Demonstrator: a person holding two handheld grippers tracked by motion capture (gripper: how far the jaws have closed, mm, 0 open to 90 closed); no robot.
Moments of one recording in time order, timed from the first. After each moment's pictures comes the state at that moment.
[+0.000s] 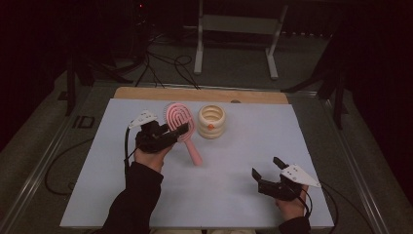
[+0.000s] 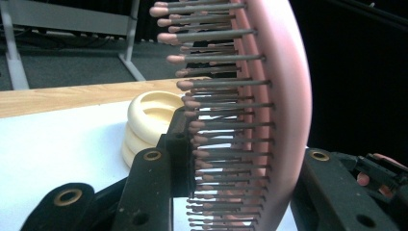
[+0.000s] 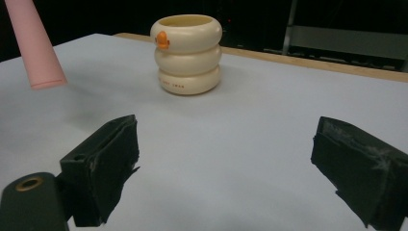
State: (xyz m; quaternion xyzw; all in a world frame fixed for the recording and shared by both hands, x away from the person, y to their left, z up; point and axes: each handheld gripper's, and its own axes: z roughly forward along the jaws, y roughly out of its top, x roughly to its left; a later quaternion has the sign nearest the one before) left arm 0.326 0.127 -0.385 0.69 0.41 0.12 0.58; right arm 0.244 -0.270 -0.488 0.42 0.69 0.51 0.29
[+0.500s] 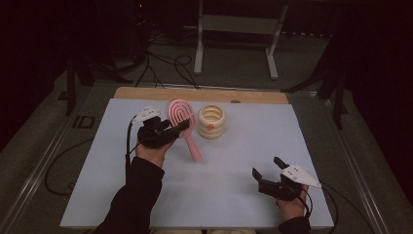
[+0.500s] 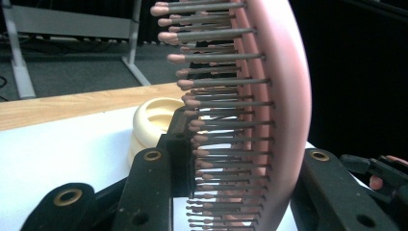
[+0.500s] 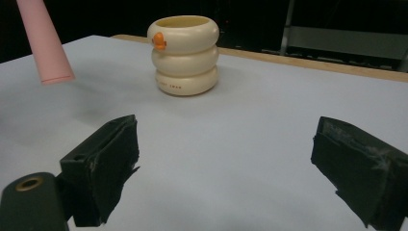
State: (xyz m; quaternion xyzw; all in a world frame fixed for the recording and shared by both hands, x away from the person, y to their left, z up) left arm 0.335 0.123 -0.383 0.70 0.41 0.13 0.58; right arm 0.244 -0.272 -0.489 0.43 0.69 0.51 0.29
